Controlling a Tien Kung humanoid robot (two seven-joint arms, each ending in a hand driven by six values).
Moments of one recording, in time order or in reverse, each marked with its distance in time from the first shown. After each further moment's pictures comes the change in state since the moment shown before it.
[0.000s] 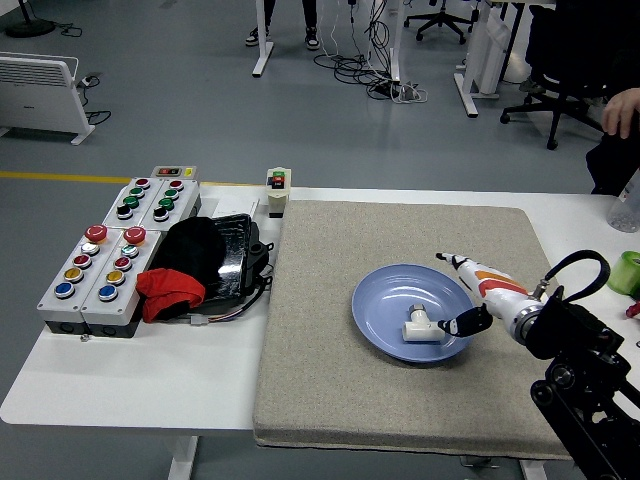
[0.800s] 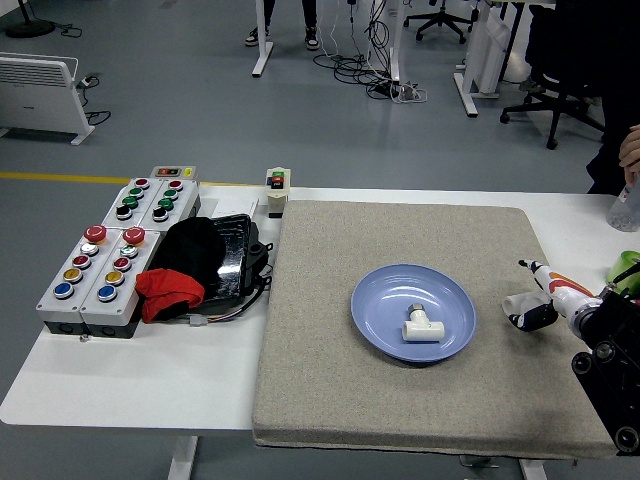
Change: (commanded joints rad) left arm -0.014 -0.005 -0.004 0.000 -0.004 0.001 -0.001; right arm 0.096 -0.005 0.078 -0.346 -0.014 -0.011 0.044
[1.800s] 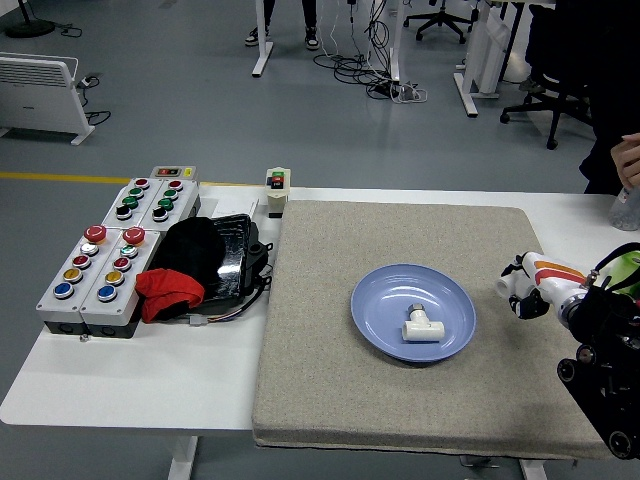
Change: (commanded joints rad) left arm 0.004 0.001 0.008 -0.002 -0.010 0.002 -0.004; right arm 0.029 -0.057 -0.234 0.111 0.011 -0.130 0.008
